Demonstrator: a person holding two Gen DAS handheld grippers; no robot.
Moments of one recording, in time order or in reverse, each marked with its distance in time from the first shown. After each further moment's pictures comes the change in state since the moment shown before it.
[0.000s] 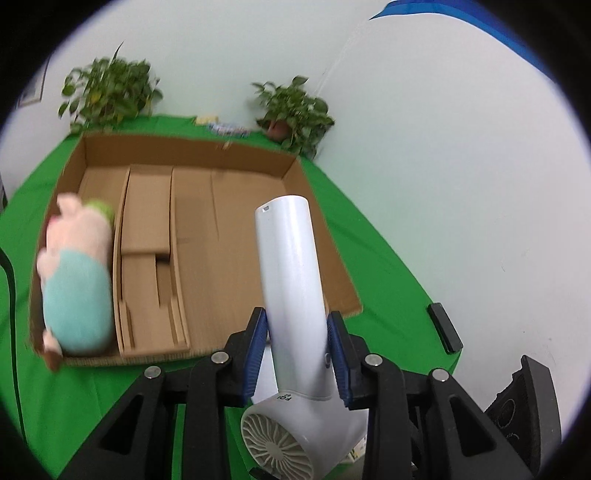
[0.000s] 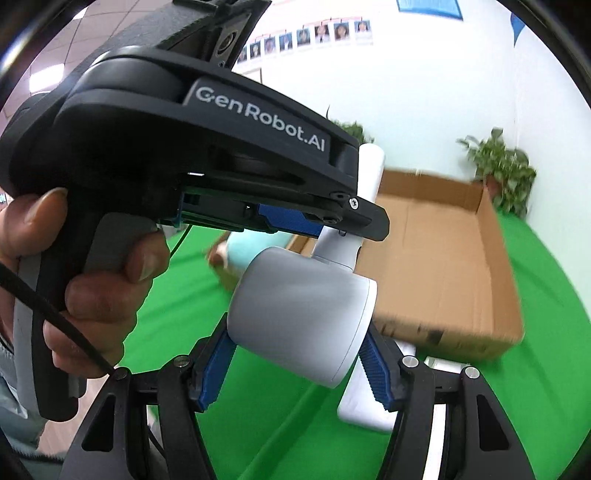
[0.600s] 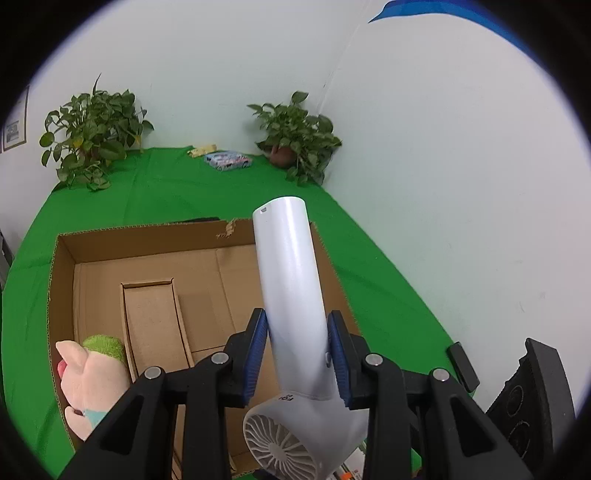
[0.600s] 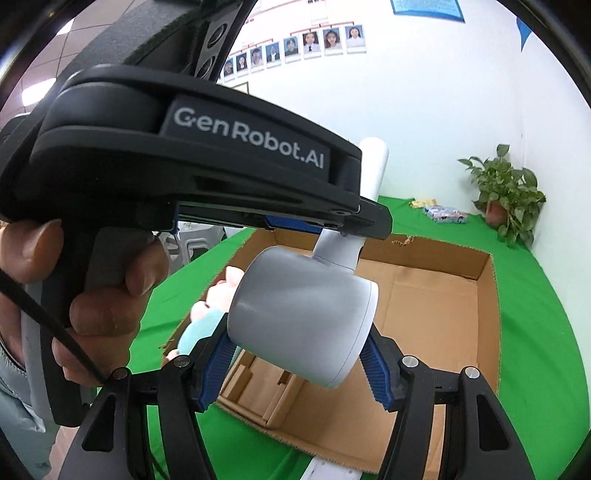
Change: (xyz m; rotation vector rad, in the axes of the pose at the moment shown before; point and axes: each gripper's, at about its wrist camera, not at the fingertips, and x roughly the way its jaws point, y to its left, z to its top) left arm 0.041 0.021 0.147 0.049 0.014 0.049; right arm 0.040 -0.118 0.144 0.027 0.008 0.017
